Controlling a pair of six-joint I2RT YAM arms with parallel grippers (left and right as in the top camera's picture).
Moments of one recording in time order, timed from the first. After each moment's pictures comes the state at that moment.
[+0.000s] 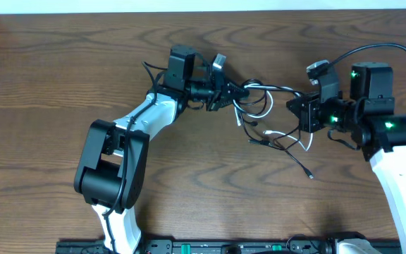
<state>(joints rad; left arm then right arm) -0.33 1.97 1.20 0.13 1.13 -1.07 0.08 1.26 1.12 -0.75 -0.58 -0.03</state>
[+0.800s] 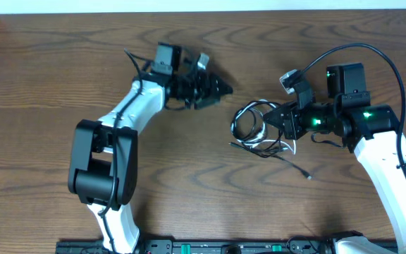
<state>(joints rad) -0.24 1.97 1.35 -0.37 0.98 -0.55 0.17 1.35 1.13 -0.79 -0.77 -0.09</state>
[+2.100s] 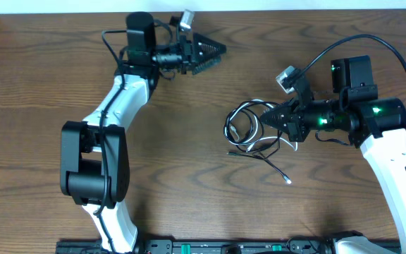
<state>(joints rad) -0.16 1.97 1.38 0.20 1.27 -0.91 0.17 1.35 1.24 -0.94 -0.88 -0.25</state>
